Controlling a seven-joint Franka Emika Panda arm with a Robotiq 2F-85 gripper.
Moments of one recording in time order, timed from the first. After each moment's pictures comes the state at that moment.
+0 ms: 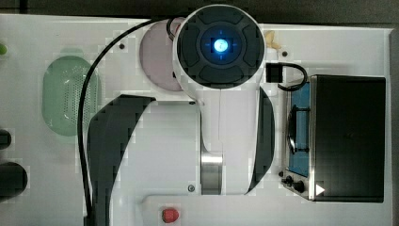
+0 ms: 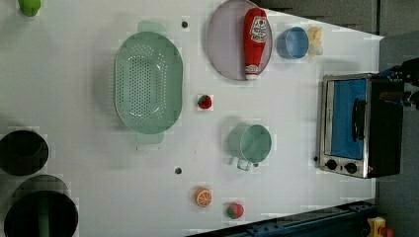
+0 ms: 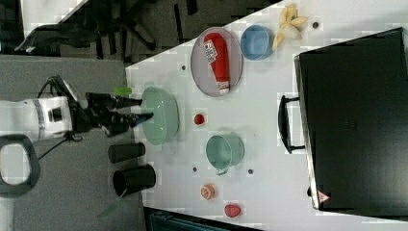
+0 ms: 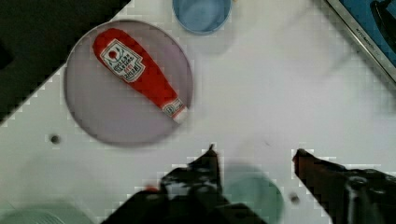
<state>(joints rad) 0.01 -0.03 -0.01 -1.80 -0.02 0.22 -0.01</state>
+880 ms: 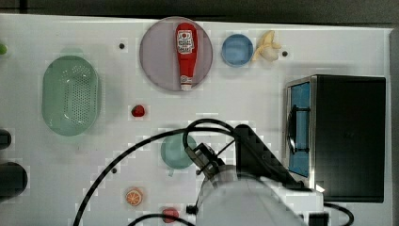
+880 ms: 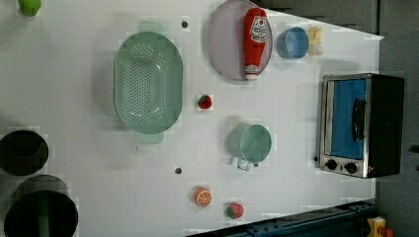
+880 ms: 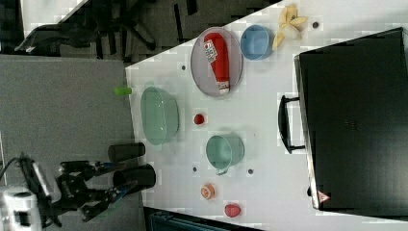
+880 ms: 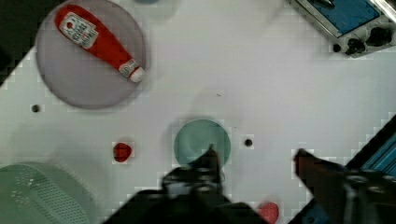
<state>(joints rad) -0.01 -0.47 -0.03 -2.04 -0.01 0.06 0.03</state>
